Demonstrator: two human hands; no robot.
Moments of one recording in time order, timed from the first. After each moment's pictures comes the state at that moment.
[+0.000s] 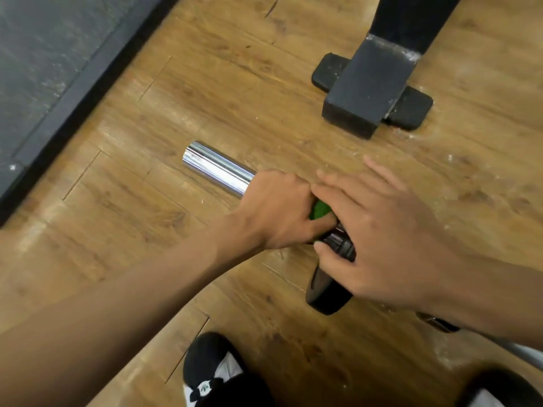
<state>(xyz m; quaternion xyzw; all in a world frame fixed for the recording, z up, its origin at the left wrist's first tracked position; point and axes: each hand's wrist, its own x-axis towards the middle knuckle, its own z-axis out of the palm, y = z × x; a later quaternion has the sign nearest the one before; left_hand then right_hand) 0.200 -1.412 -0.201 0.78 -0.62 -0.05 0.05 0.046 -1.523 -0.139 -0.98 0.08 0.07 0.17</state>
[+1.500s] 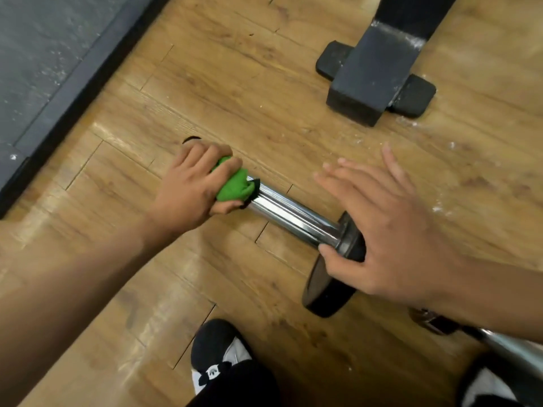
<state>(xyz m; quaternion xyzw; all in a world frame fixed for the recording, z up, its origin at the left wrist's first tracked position) 0.284 -1.299 -0.233 0.75 -0.64 0.10 0.10 0.030 -1.504 -0.150 -0.97 0.07 -0.01 0.22</state>
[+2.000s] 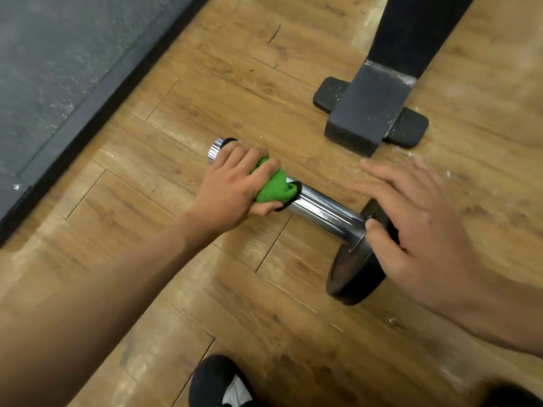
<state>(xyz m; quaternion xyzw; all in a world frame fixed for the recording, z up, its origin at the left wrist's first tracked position) 0.290 -1.374 -0.241 0.74 -0.65 0.13 0.11 0.035 -1.534 -0.155 -0.95 0.14 -0.10 0.26</state>
